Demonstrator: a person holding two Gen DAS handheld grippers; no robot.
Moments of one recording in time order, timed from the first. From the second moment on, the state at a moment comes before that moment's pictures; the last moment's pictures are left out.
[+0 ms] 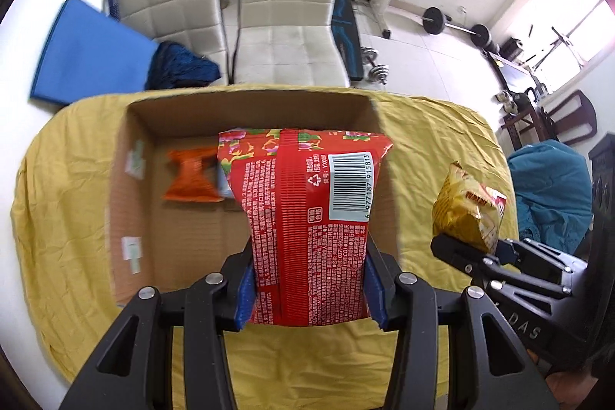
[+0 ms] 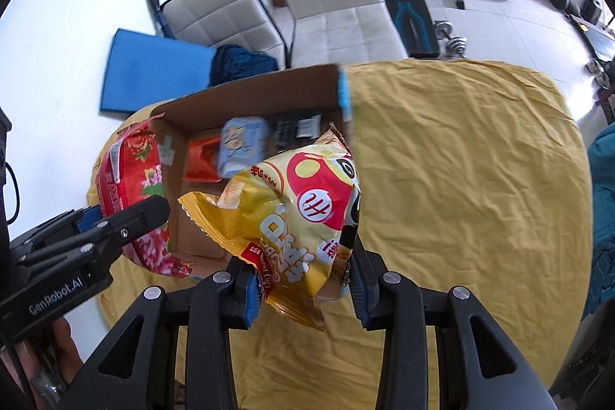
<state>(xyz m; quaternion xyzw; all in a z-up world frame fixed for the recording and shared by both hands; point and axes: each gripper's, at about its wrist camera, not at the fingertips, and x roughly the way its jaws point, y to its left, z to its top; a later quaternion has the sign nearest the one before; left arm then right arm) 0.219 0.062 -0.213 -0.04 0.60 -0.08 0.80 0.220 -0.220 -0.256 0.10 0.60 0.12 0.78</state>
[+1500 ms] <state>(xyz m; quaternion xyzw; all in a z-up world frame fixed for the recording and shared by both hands) 0.257 0.149 -0.394 -0.09 0.76 -0.07 0.65 0.249 -0.051 -0.452 0.06 0.70 0.15 0.69</state>
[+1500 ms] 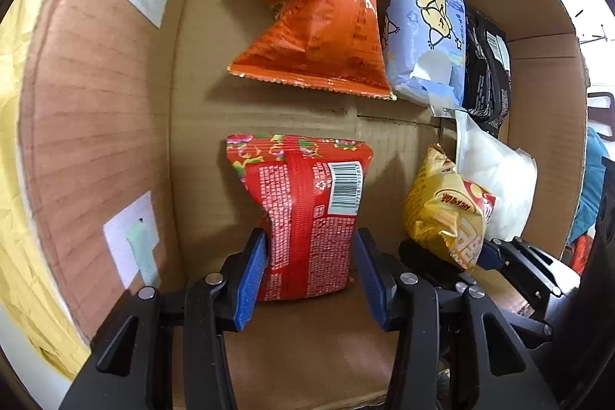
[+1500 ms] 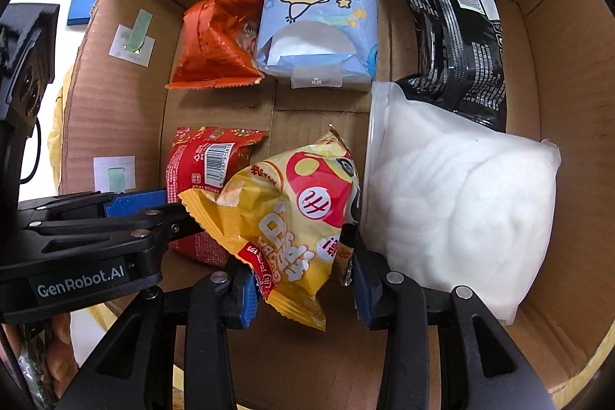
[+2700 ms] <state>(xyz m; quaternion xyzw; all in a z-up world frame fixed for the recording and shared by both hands) 0.224 0.131 -0.295 -0.03 0.64 -0.03 0.76 0.250 -0.121 -0.338 0.00 0.64 0.04 0.76</state>
